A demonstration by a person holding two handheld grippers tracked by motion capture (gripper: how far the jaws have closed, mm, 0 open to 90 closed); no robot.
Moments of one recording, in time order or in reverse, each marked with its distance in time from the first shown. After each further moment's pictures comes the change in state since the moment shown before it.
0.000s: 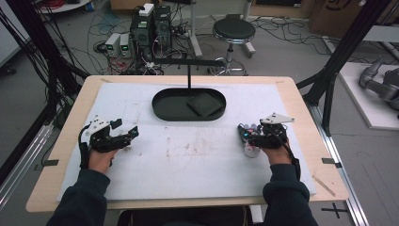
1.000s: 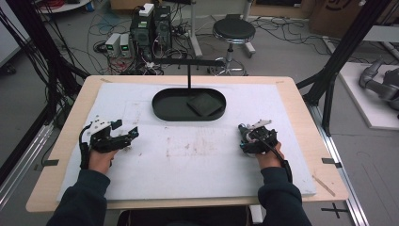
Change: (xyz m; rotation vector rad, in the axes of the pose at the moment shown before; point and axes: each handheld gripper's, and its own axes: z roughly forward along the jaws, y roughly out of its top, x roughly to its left) left arm -0.001 -0.001 0.000 0.021 0.017 0.008; right arm 0.019 -0.014 0.033 0.307 -0.146 -0.069
